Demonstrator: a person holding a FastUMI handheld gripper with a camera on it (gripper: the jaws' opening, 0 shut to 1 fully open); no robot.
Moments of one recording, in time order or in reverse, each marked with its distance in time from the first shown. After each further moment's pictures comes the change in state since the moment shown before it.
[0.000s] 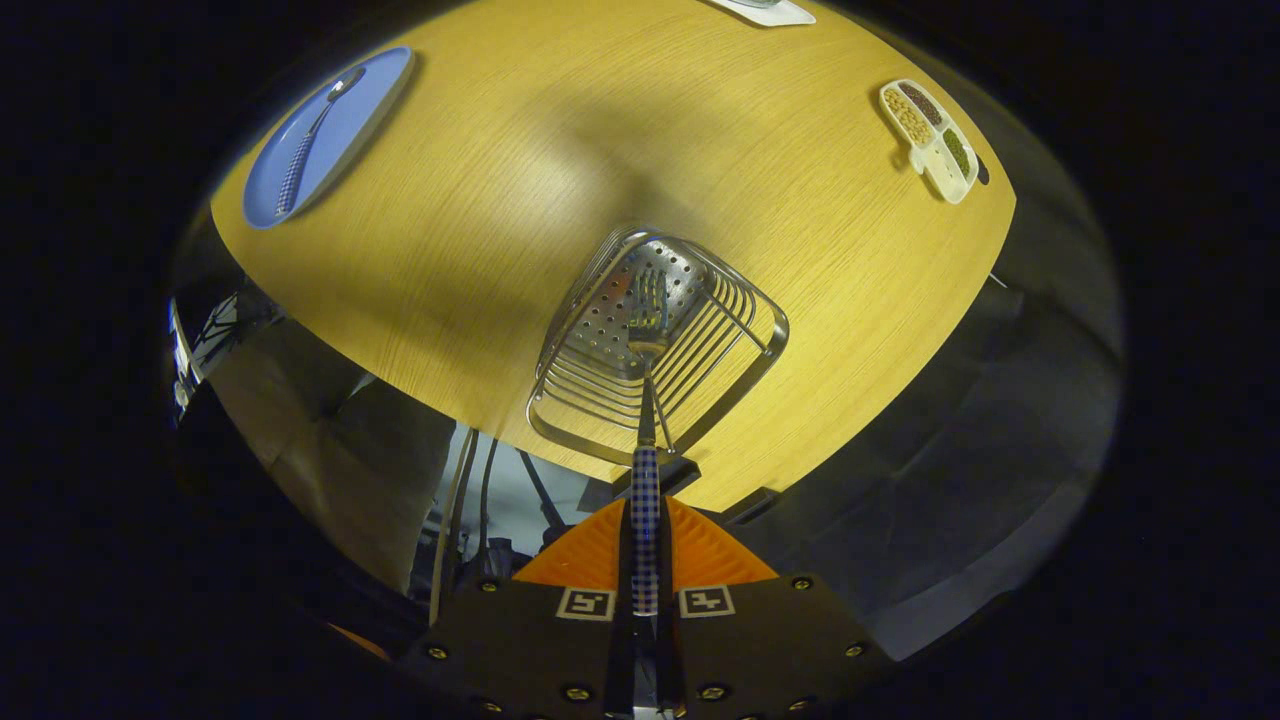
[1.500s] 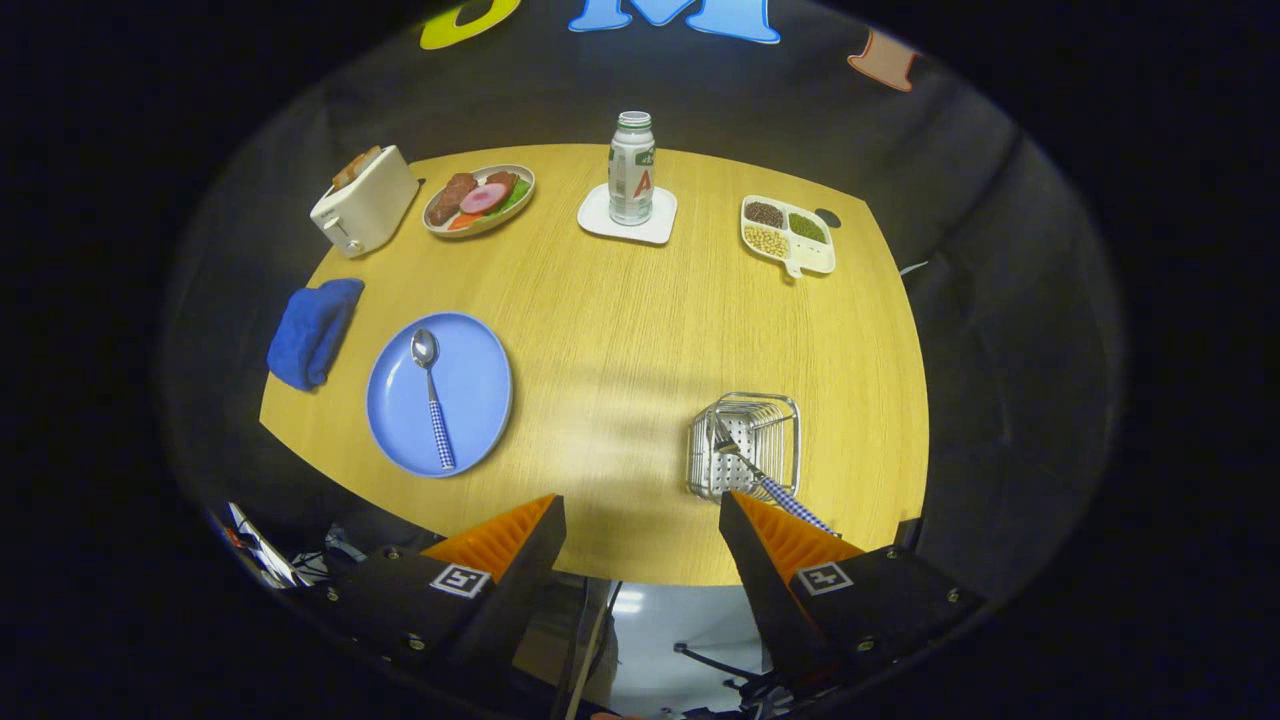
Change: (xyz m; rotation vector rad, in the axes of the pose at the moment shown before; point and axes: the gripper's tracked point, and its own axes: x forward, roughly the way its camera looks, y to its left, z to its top) arm -0.107 0.101 0.040 0.516 -0.816 0.154
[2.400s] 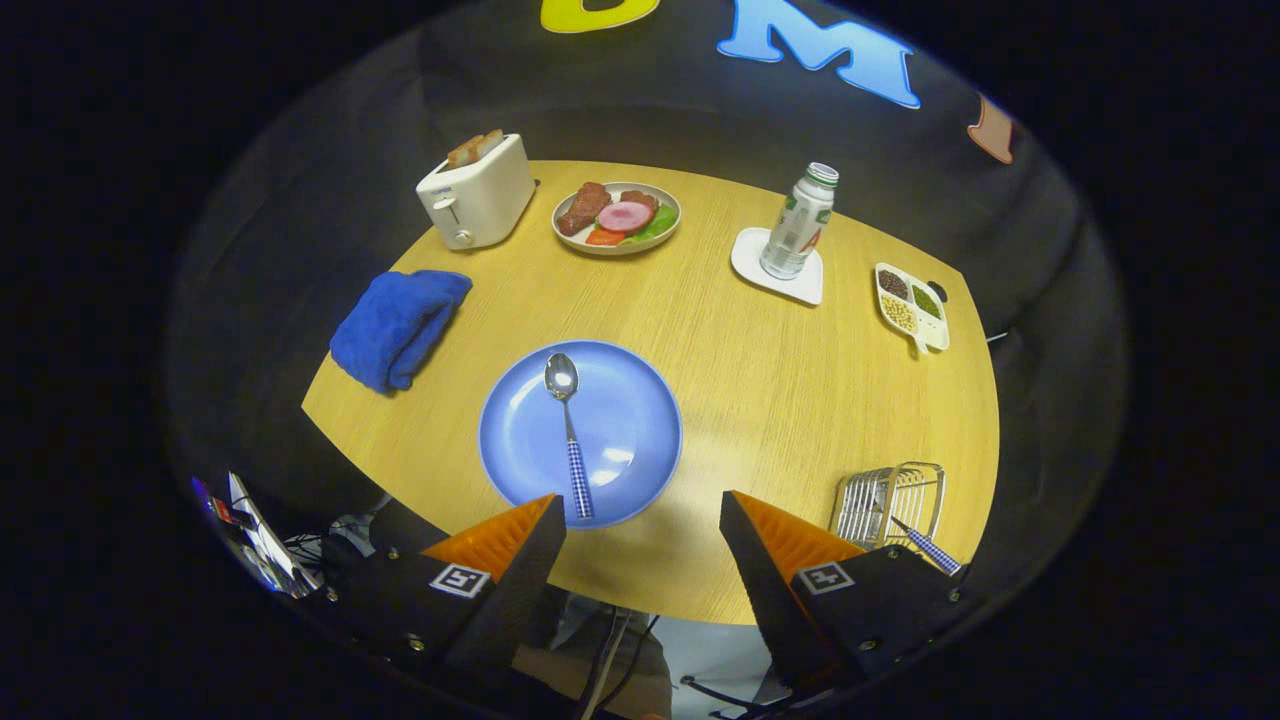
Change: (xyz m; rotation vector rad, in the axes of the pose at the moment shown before) arm 0.023 0.149 0.030 -0.163 -0.112 0.126
